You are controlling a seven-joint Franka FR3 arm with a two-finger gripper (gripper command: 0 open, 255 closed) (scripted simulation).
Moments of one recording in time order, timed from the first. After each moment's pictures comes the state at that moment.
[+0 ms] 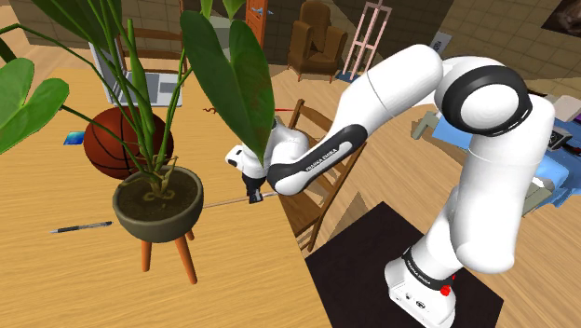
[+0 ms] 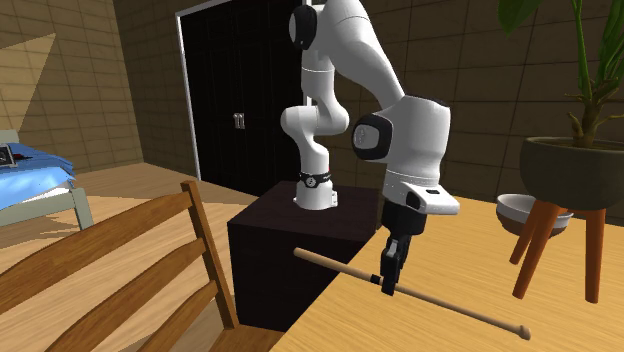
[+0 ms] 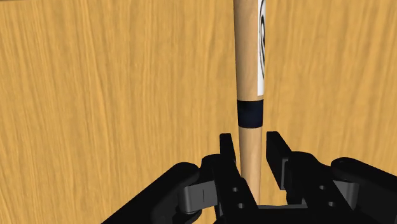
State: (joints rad) arm 0.40 0.37 0.15 -2.14 -0.36 2.55 -0.47
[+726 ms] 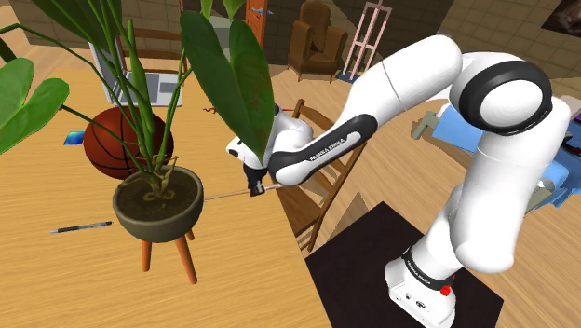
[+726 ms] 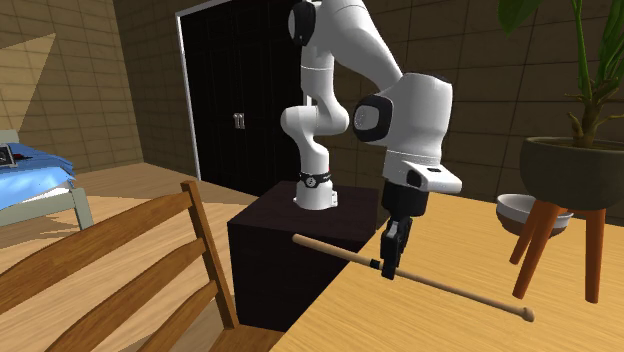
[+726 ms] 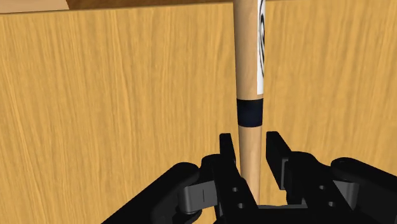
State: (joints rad) arm 0.38 0.30 0.16 -2.14 -0.32 2.49 -0.51
